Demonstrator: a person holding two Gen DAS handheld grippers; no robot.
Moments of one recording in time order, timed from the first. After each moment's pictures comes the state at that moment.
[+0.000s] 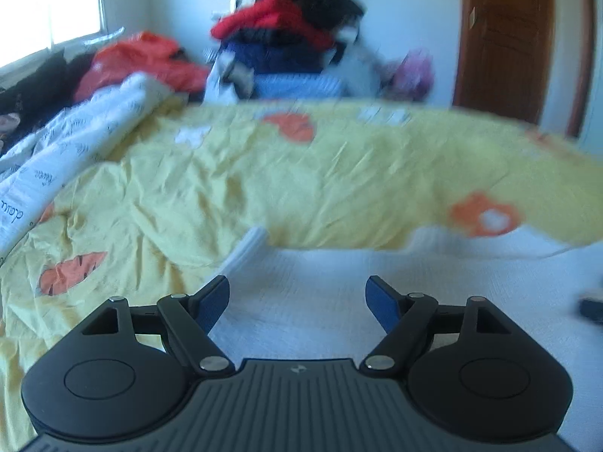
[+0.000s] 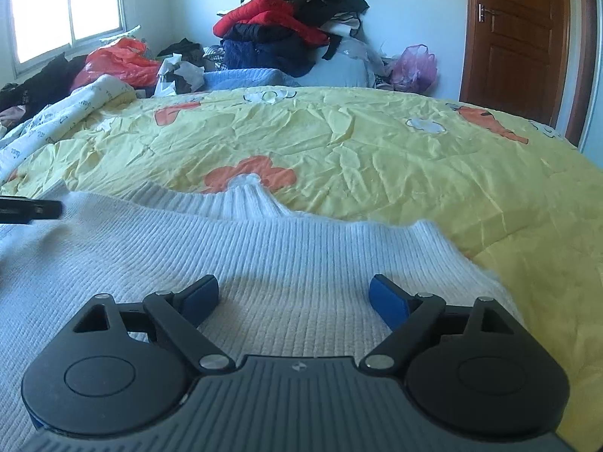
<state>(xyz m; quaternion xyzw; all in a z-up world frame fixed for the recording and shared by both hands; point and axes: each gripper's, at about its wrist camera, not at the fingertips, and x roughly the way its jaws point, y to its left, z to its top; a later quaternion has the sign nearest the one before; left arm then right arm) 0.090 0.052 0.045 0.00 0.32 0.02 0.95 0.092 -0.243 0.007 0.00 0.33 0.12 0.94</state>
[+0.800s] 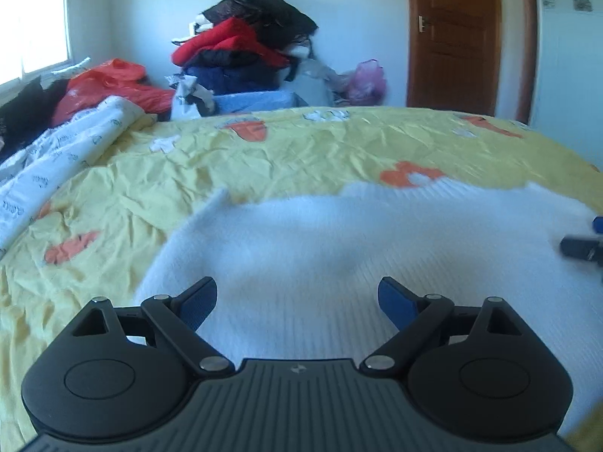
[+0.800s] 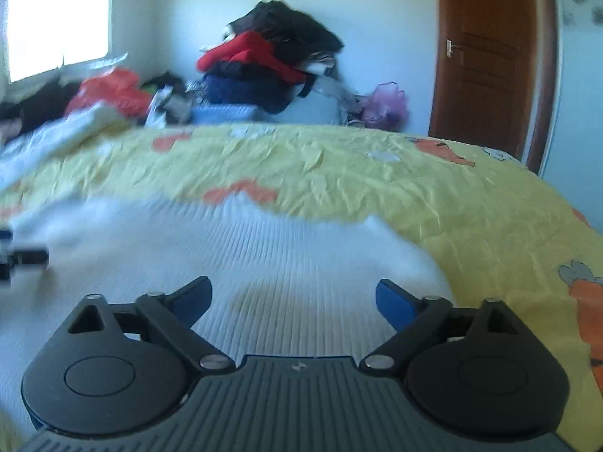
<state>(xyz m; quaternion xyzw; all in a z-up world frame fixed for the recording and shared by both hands) 0.005 0.036 0.030 0.04 0.30 -0.03 0.95 0.003 -0.254 0.019 -0.02 0.27 0.08 0.96</state>
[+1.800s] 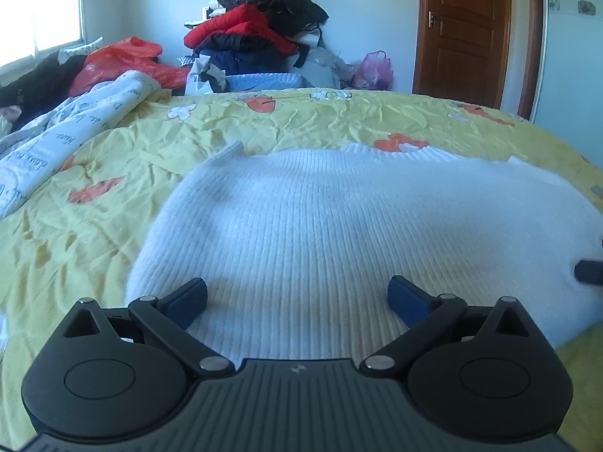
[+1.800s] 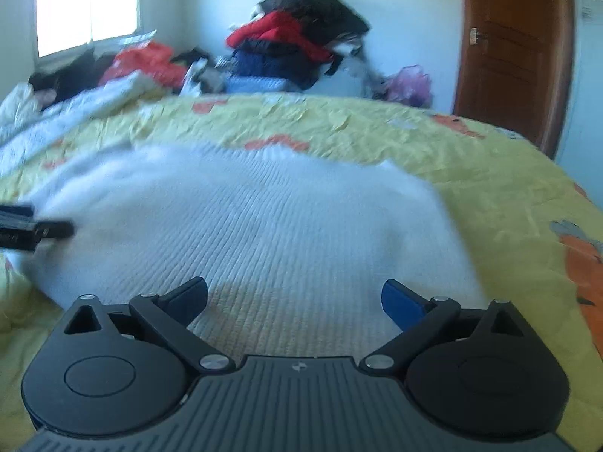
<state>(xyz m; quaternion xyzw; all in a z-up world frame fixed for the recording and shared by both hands) -0.057 0.041 0.026 0.01 0.32 -0.02 0.95 -0.070 -0.266 0.018 -0.01 0.29 0.11 0.95</state>
